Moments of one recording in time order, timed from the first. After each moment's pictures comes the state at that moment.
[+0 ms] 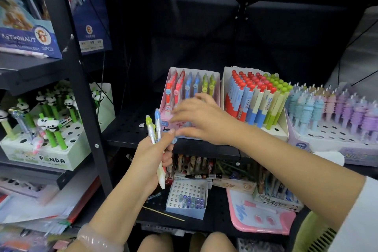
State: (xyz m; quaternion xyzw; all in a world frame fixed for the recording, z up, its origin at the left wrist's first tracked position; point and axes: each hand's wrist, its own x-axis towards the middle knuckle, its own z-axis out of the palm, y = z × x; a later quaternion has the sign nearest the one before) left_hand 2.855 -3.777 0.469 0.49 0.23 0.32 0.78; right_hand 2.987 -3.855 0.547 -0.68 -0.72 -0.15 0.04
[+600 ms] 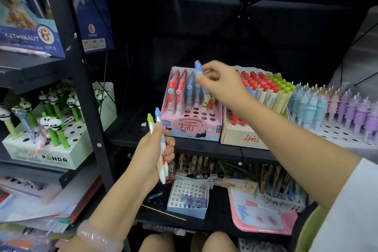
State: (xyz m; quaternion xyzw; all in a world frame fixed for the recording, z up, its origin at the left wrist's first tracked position) left_hand 2.855 -3.773 0.476 0.44 0.24 0.31 0.80; right_hand 3.015 -3.840 0.578 -0.71 -0.51 -0.03 0.49
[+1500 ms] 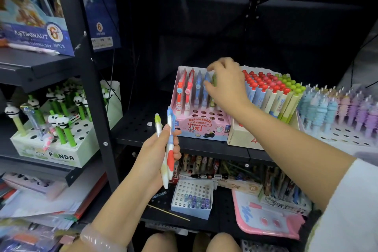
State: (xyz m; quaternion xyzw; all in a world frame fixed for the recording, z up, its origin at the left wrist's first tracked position) left_hand 2.847 -3.771 0.473 0.43 0.21 0.30 0.82; right_hand 3.021 -3.816 0.569 -0.81 -0.47 -0.25 0.26
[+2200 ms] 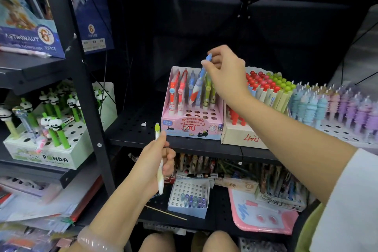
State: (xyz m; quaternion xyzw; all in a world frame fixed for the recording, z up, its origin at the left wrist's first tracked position) left_hand 2.849 -3.775 0.463 0.45 0.29 0.23 0.81; right_hand 3.018 -3.828 0.589 -0.69 -0.44 -0.16 0.55
